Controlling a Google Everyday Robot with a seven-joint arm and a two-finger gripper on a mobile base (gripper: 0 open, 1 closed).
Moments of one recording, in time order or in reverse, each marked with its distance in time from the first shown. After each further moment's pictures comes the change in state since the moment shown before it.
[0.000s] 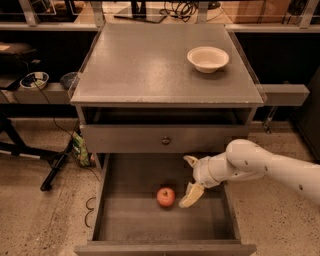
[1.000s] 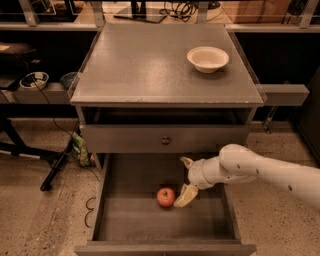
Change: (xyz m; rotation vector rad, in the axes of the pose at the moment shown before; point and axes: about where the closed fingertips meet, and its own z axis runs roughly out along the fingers) arm 0.010 -0.008 0.030 0.029 -0.001 0.010
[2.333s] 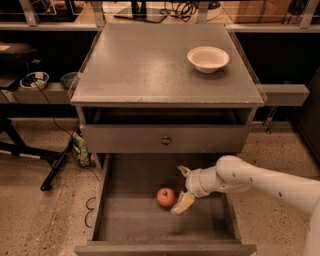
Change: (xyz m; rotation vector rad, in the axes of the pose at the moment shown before) arm 0.033 0.007 0.042 -0.022 -0.050 0.036
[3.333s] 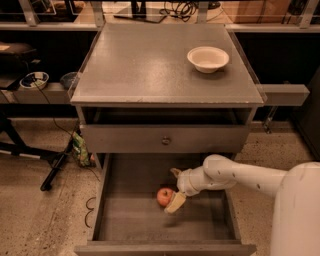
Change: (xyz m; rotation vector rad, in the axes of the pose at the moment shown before) arm 0.012 -0.010 0.053 -0.057 0.033 0.014
